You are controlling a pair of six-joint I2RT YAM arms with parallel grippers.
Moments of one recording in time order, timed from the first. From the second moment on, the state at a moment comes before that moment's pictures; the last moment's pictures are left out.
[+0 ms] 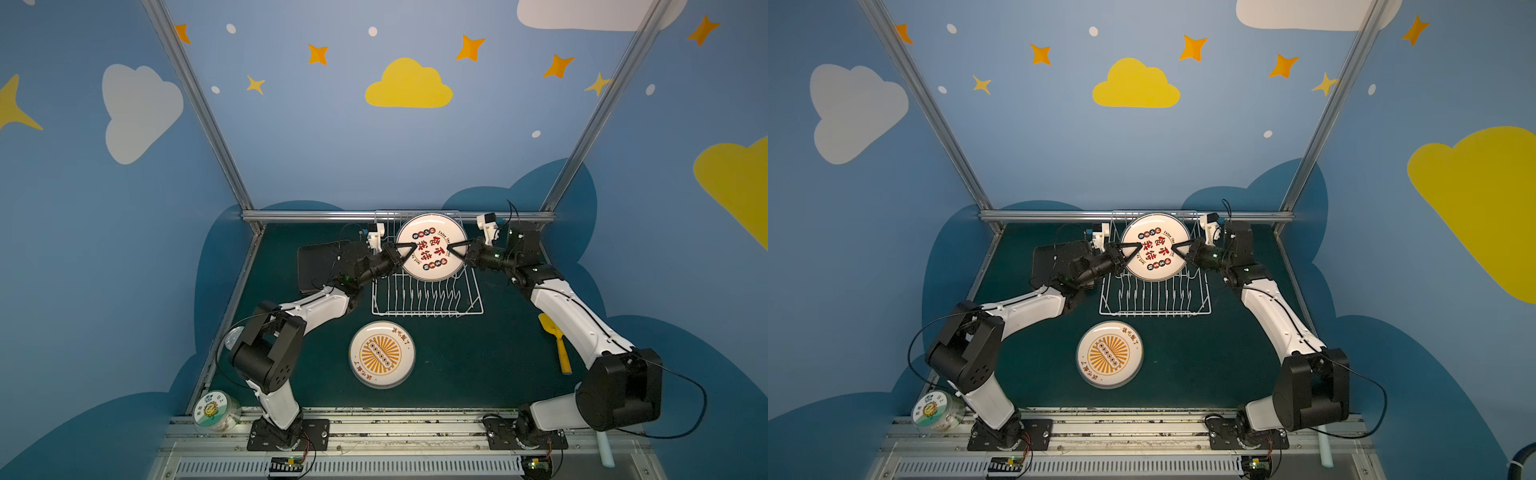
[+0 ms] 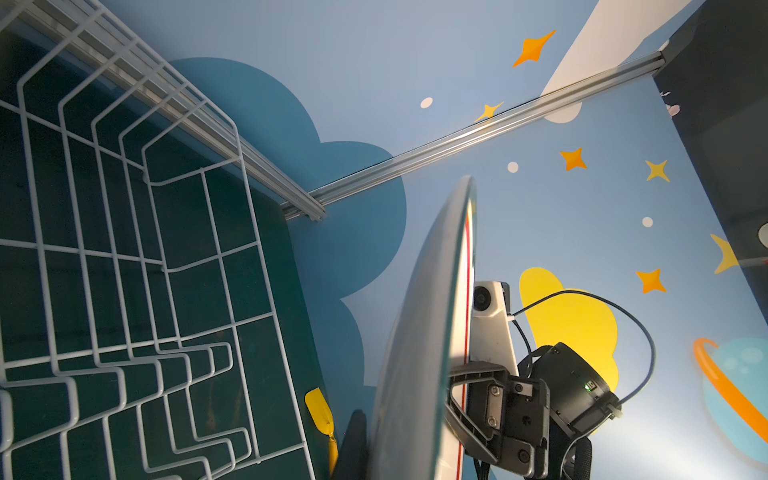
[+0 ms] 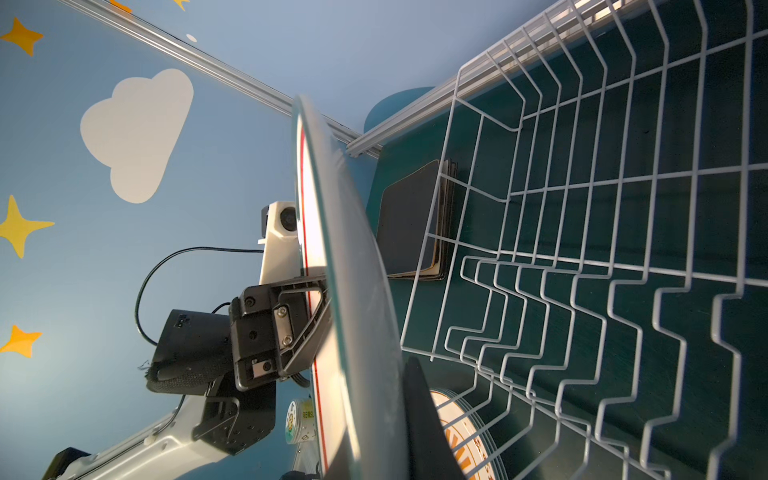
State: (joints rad) left arm -0.49 1.74 1.06 0.72 0.50 -1.24; right arm 0.24 1.43 1.17 -0.13 -0.74 0.76
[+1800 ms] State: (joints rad) left arm -0.40 0.53 0.42 -0.47 0.44 -1.07; right arm 0.32 1.18 1.11 -0.36 -0.60 -0.03
